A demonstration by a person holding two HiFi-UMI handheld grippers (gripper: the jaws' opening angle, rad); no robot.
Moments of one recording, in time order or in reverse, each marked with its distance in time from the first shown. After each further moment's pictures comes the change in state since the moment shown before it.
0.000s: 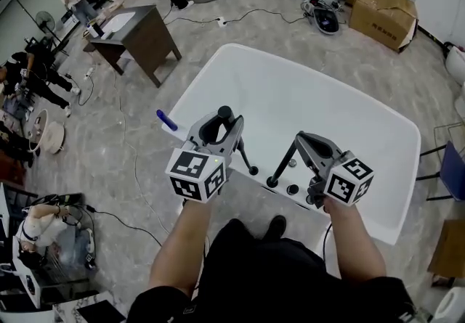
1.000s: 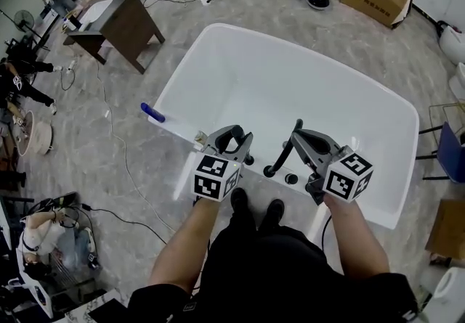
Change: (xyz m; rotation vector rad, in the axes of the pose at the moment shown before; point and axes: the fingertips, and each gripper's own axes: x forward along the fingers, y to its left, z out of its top) left arm 0.042 -0.010 -0.147 -0.032 0.296 -0.109; right arm 0.019 -0.019 -0.038 0.054 0.100 -0.055
